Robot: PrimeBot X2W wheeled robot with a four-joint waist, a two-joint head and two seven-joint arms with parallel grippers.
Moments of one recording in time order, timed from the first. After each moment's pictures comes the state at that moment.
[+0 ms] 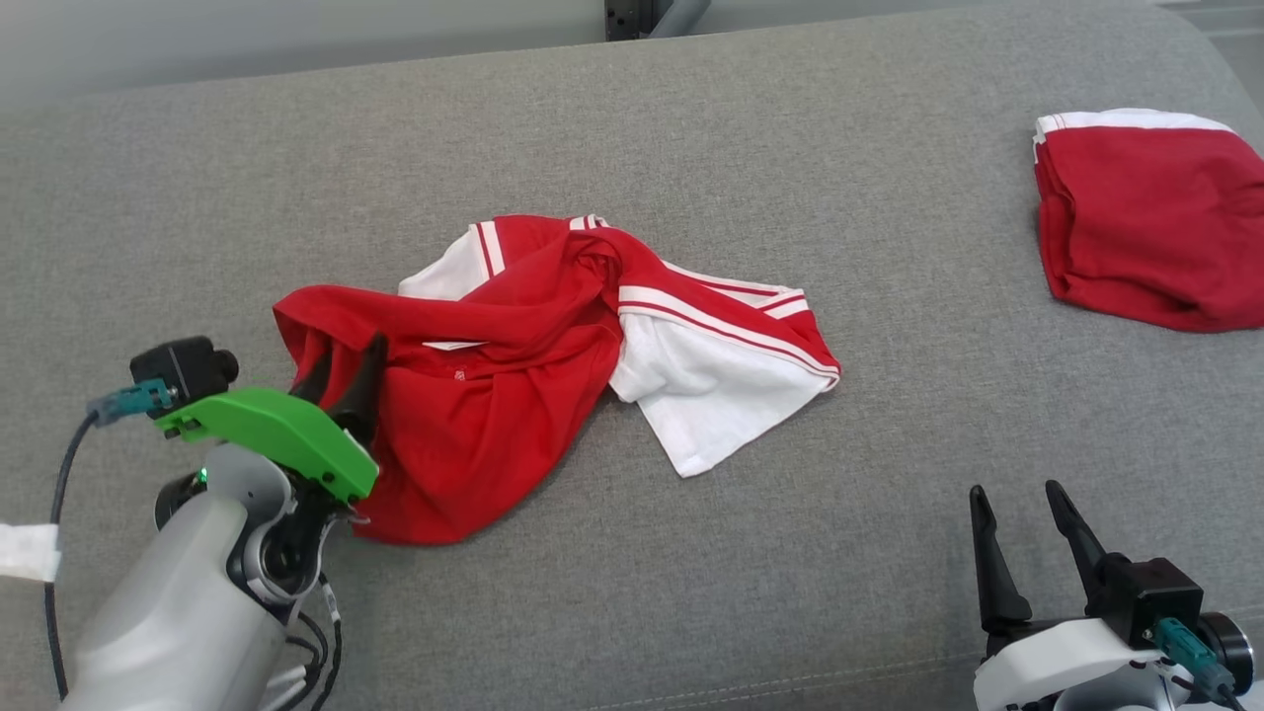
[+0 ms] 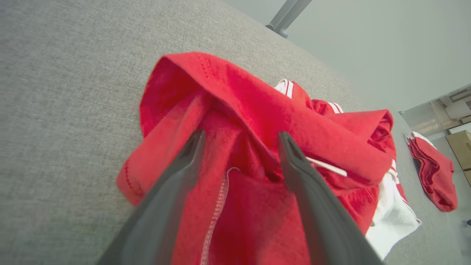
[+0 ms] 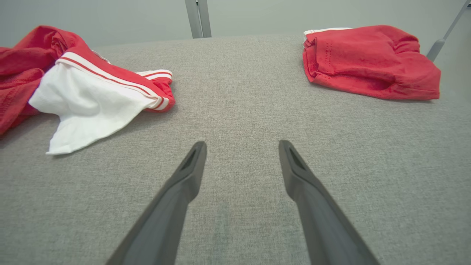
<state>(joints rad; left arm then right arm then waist) -0.60 0.36 -0.62 0.64 -1.23 -0.02 -0.03 0.05 -0.05 -0.04 0.18 0.10 0.13 -0.26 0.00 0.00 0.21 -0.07</state>
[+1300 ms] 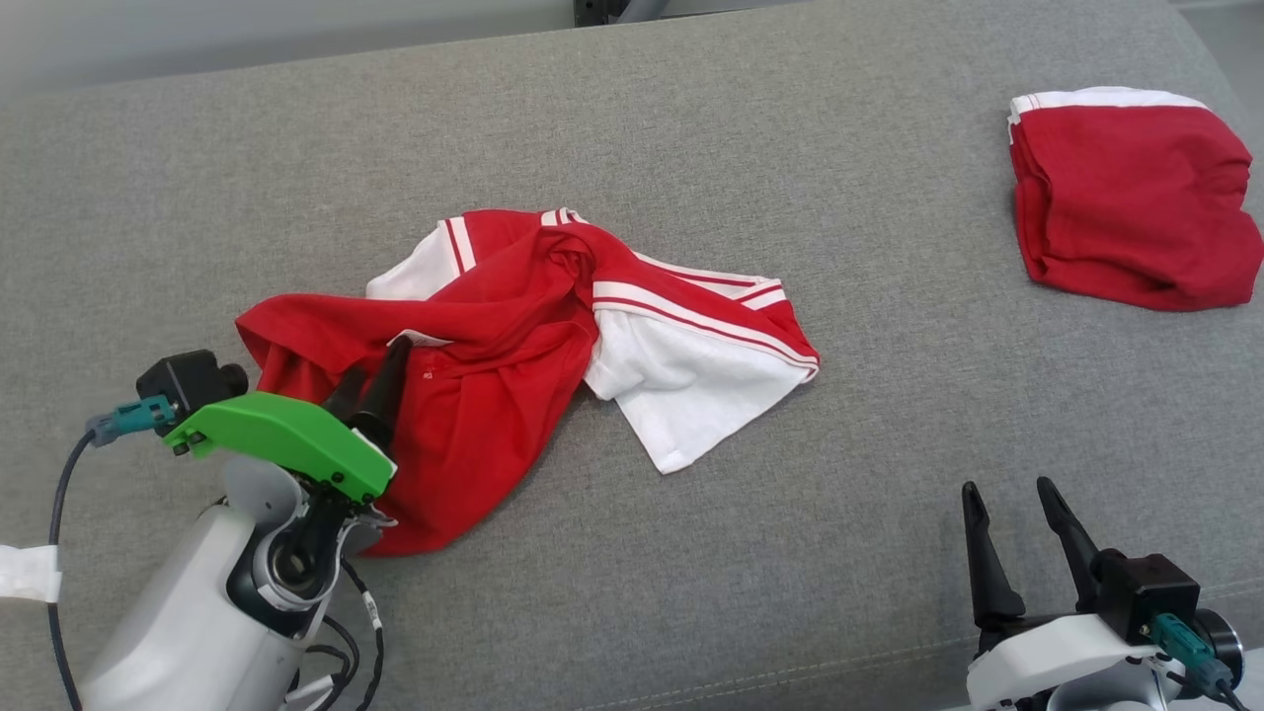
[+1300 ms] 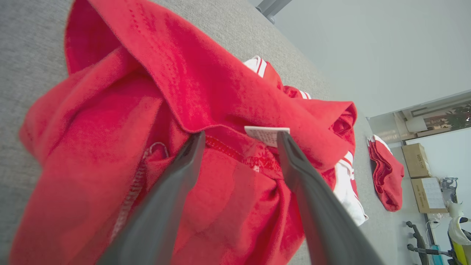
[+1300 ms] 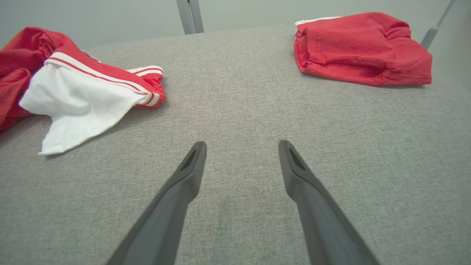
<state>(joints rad) -0.49 0.37 -0.57 0.40 -1.34 0.11 0.02 0.04 -0.05 -0.02 0.19 0.13 0.13 -0.26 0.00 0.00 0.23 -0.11</state>
